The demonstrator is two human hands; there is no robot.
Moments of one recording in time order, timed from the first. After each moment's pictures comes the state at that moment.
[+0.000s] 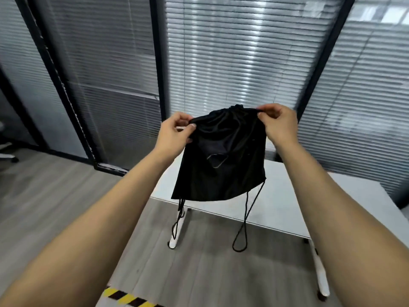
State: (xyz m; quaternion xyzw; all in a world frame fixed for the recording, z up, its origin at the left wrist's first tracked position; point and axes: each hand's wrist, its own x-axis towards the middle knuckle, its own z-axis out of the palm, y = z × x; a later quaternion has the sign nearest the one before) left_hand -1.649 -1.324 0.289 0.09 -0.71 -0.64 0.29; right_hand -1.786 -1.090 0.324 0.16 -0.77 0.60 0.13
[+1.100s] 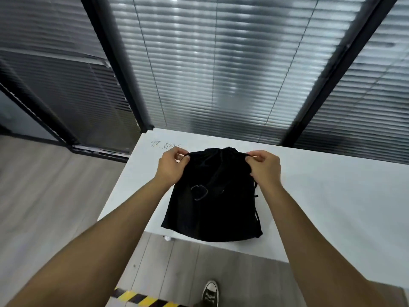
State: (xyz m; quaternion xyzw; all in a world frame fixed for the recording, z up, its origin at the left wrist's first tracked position) left_hand -1.979 -1.395 0.092 0.25 -0.83 -0.48 0.08; right_hand -2.058 -1.143 0.101 -0.06 -0.83 0.55 -0.05
